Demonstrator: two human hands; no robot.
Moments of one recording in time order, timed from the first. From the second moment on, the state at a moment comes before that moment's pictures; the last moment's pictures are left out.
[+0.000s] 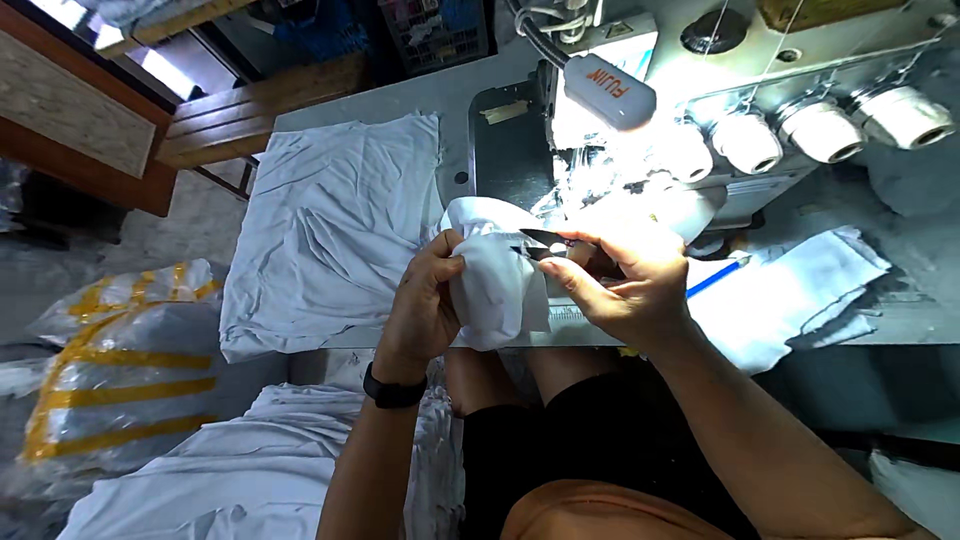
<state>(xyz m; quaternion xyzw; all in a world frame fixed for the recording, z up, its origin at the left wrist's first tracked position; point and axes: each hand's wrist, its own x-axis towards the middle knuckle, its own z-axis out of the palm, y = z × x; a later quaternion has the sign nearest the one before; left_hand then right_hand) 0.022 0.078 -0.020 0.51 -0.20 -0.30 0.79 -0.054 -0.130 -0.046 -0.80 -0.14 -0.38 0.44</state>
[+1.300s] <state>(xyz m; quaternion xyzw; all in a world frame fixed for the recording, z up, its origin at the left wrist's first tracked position) -0.020 0.114 -0.043 0.84 -0.47 -0.07 0.25 -0.137 -0.060 -0.097 -0.86 -0.28 -0.15 0.39</state>
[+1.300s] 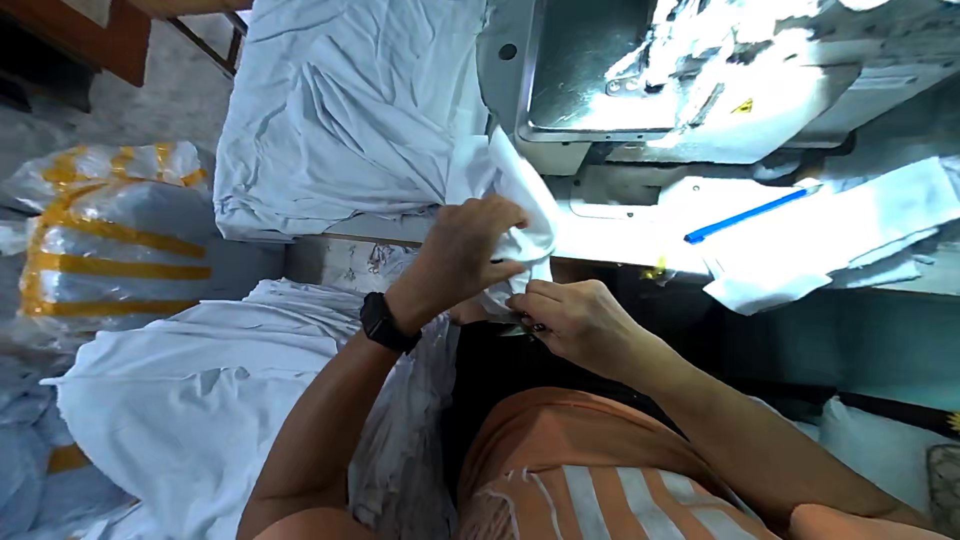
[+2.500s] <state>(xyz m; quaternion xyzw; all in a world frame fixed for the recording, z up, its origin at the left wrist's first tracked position) -0.024 0.157 -0.042 0.80 -0.47 0.01 0.37 -0.111 -0.084 -0.074 -0.74 -0.09 -0.19 0.63</state>
